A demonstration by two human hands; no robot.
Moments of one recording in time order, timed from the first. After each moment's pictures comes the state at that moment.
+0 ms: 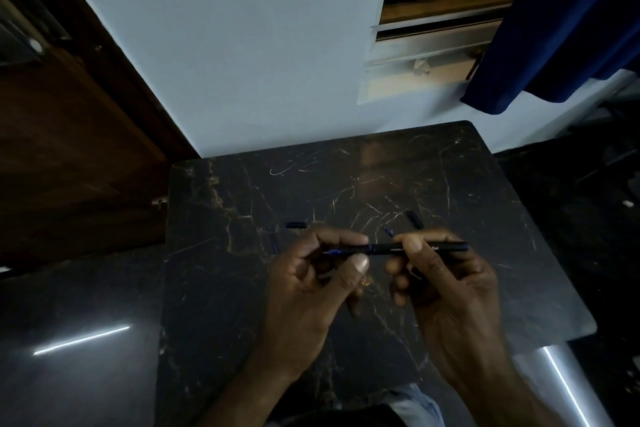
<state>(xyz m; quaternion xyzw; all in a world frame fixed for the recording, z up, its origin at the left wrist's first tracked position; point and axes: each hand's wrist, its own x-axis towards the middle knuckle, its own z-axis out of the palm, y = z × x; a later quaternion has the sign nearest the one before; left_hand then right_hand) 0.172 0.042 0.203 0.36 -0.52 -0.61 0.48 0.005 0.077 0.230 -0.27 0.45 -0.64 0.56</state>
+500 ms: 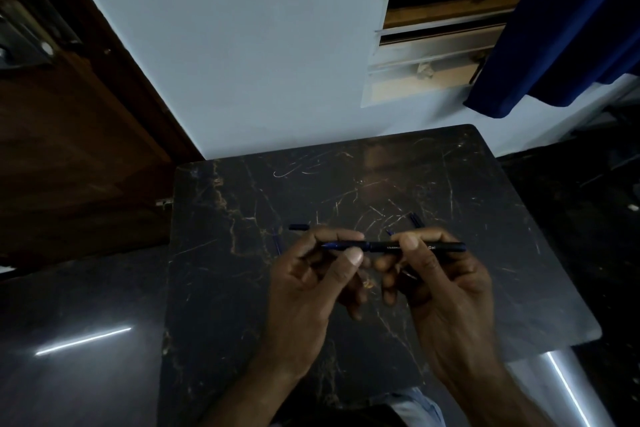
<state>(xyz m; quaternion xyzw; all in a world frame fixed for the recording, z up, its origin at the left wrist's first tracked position) 0.172 0.044 0.202 0.37 -0.48 -0.62 0.50 0.016 0.072 0.229 -0.30 0.45 -0.65 0.53</state>
